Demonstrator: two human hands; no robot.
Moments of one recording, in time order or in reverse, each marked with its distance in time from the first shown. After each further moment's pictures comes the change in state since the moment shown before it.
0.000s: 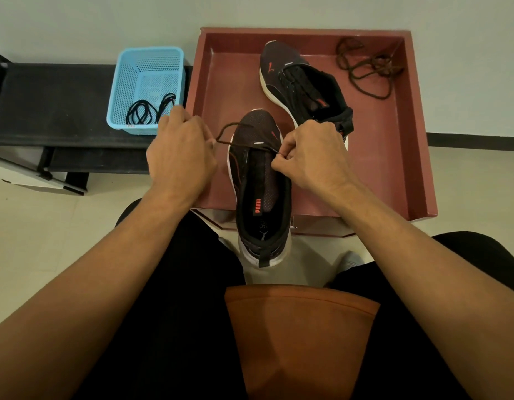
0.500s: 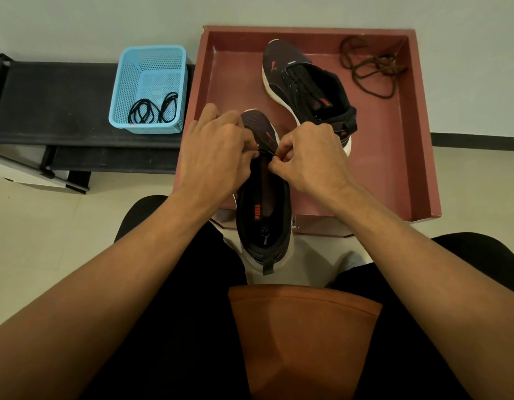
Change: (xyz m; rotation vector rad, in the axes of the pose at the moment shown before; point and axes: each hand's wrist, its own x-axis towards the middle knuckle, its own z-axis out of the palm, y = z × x) left_hand -0.005 0.034 -0.001 0.002 0.006 0.355; right_hand -0.004 -0.007 0.001 0.011 -0.034 -0.052
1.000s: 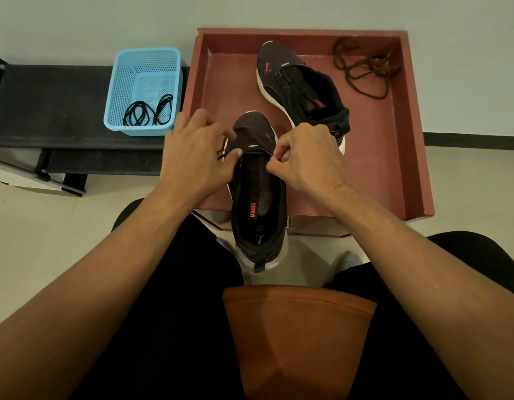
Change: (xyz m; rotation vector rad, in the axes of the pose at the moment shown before) left_hand -0.004 -0.025 0.006 -0.086 -0.073 -0.108; right_hand -0.001 0.004 -0.002 0.046 0.001 0.026
